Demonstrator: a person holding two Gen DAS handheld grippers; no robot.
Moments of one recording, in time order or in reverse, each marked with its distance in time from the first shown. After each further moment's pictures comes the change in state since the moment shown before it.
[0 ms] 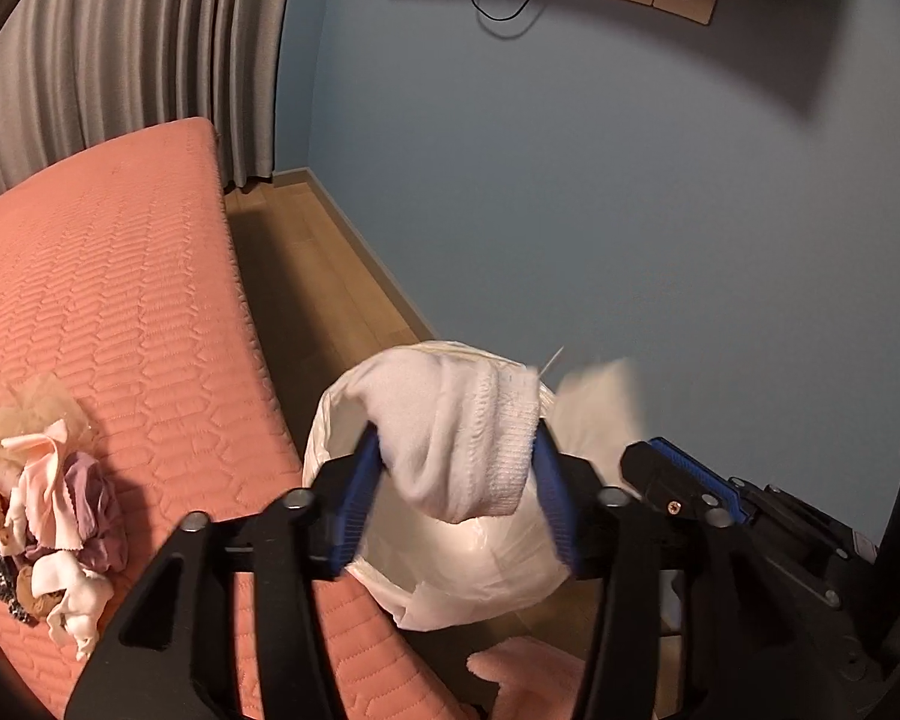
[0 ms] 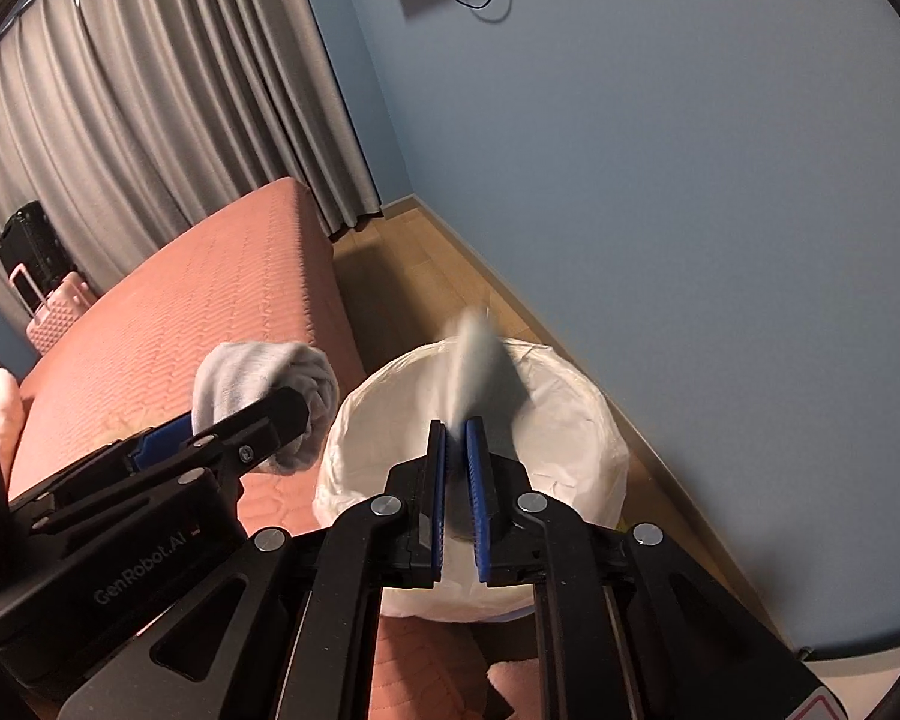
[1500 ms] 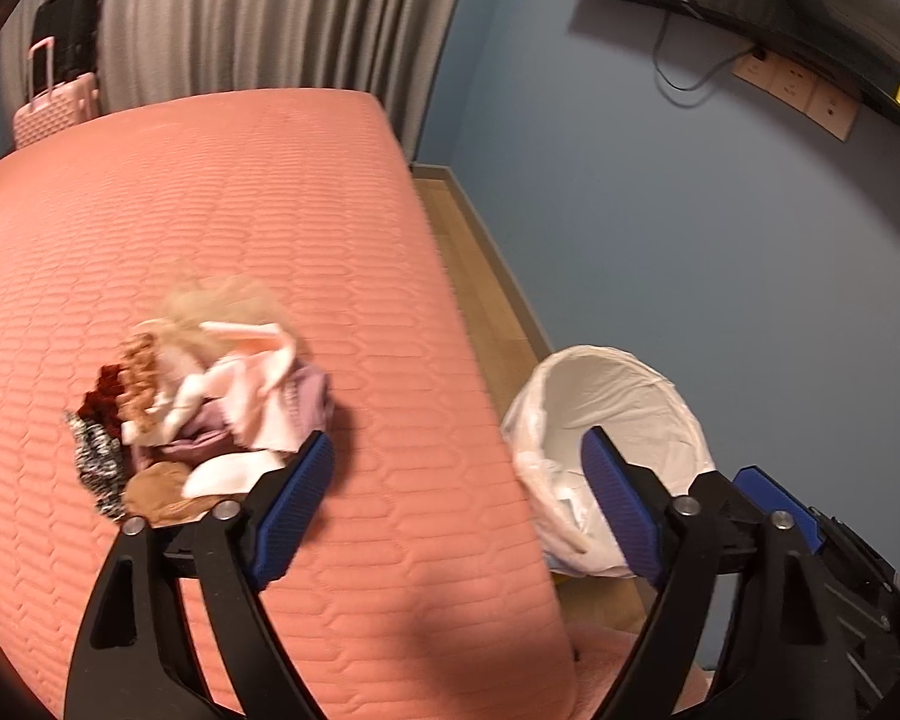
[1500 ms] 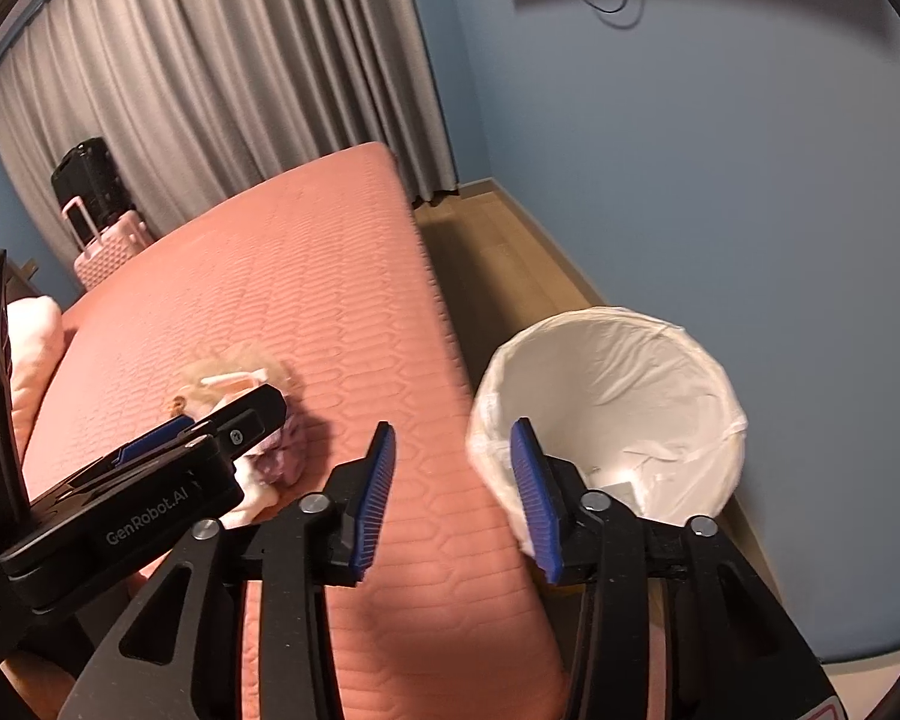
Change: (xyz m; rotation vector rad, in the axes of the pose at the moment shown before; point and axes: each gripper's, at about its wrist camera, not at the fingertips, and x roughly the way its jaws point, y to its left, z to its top) left arm -0.075 0.115 -0.046 -0.248 -0.045 0.197; right arm -0.029 0.110 -0.034 -0.141 0.041 0.104
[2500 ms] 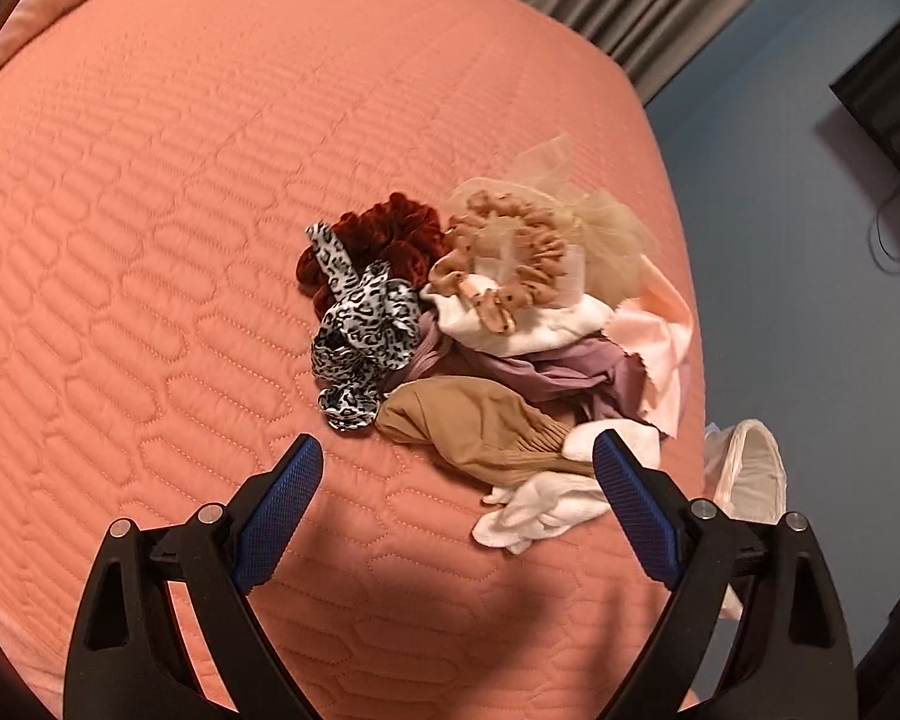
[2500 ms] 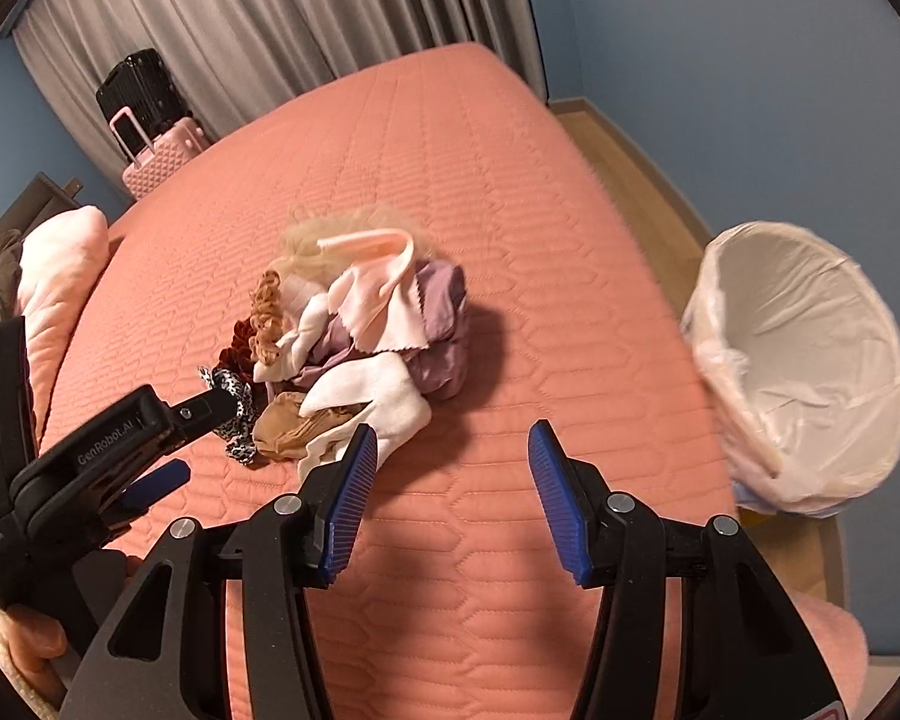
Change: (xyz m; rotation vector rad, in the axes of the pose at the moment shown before) left arm 0.016 0.215 -0.049 -0.527 0.138 0.123; right arm 0.092 0.121 -0.044 -0.089 0.218 0.130
